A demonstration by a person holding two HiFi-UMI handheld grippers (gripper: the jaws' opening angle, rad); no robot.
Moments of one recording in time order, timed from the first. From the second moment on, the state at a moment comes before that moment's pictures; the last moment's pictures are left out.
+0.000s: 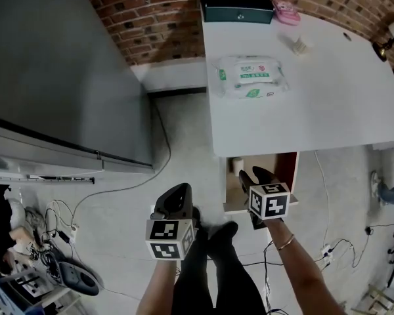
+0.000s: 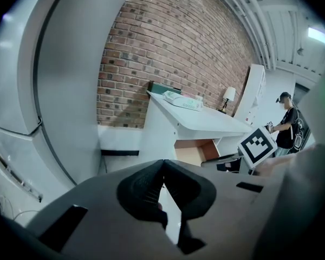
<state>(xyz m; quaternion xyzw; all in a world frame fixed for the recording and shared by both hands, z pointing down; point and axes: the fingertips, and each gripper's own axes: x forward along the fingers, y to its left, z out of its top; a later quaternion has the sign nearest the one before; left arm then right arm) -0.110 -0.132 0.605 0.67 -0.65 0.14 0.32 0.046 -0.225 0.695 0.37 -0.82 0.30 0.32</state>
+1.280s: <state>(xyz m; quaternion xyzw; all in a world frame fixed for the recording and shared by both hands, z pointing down) -0.047 -0.144 0.466 0.77 -0.58 0.16 0.24 0.124 -0.151 0.415 0.46 -0.84 0.25 0.11</state>
